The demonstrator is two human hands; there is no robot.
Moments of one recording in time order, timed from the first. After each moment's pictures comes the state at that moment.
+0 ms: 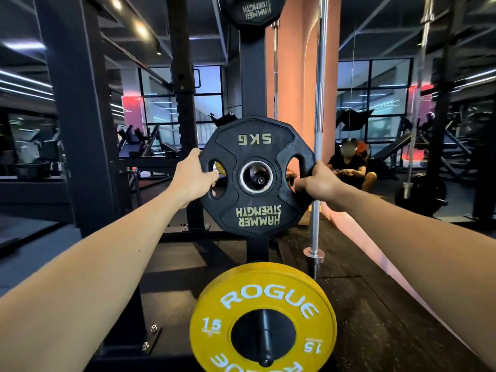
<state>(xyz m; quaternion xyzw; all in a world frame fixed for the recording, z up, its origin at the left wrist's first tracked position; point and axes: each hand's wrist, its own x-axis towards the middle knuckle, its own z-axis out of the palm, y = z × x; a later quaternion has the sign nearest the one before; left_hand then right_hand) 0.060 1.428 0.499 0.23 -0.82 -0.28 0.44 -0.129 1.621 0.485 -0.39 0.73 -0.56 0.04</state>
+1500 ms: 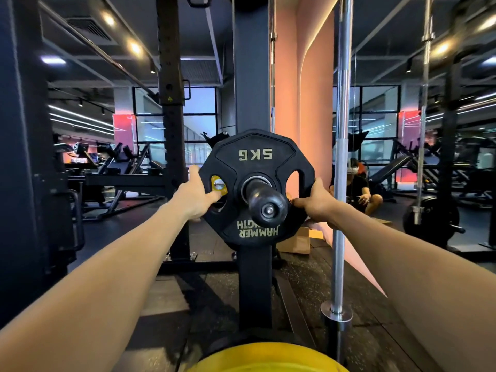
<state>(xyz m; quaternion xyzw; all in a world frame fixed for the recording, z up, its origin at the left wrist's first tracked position) -0.103 1.293 0.480 0.28 -0.86 -0.26 0.35 -0.275 1.486 0.466 -0.34 0.76 -0.55 0.02</state>
